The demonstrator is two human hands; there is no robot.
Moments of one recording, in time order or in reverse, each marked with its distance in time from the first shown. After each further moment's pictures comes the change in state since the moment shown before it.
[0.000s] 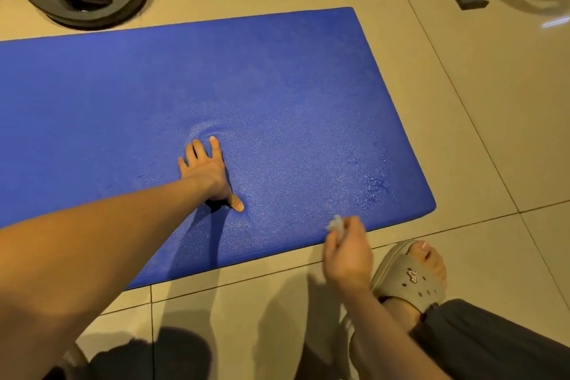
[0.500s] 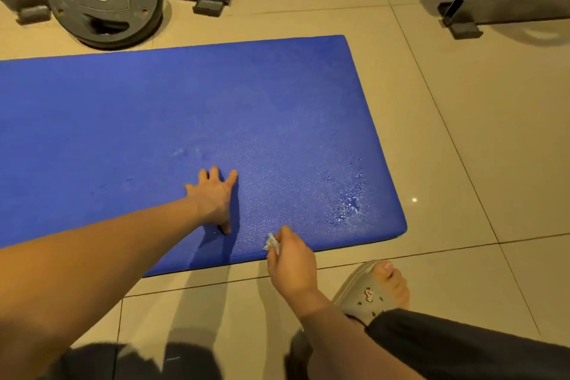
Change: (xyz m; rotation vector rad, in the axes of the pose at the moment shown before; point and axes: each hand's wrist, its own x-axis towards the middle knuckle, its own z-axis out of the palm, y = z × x) left_hand -0.048 0.054 0.008 0.150 -0.016 0.101; right_hand 0.010 -0.021 -0.006 -0.116 -0.392 -0.281
